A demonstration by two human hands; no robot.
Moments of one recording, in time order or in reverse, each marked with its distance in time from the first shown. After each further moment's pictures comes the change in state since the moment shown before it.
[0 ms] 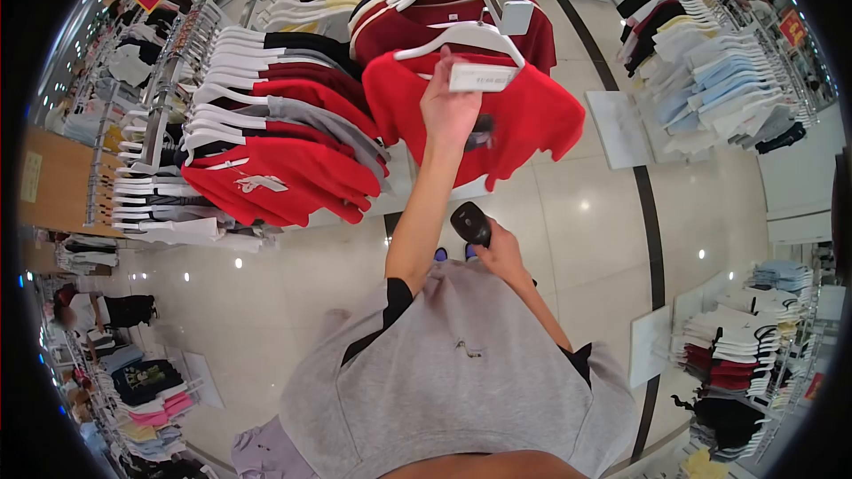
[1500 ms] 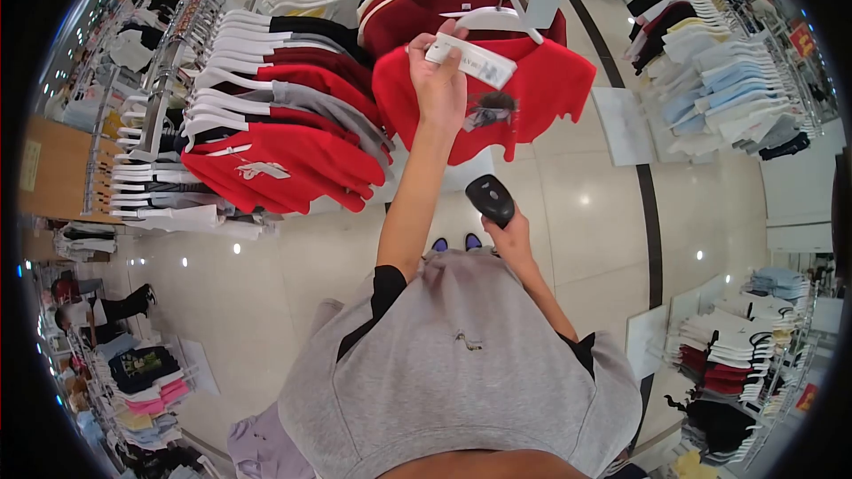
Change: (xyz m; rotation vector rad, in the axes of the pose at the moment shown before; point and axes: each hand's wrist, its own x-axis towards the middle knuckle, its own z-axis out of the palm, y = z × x) left_hand 0.003 0.003 0.049 0.776 0.000 0.425; right_hand 0.014 -0.018 -0.009 0.407 0.190 -0.006
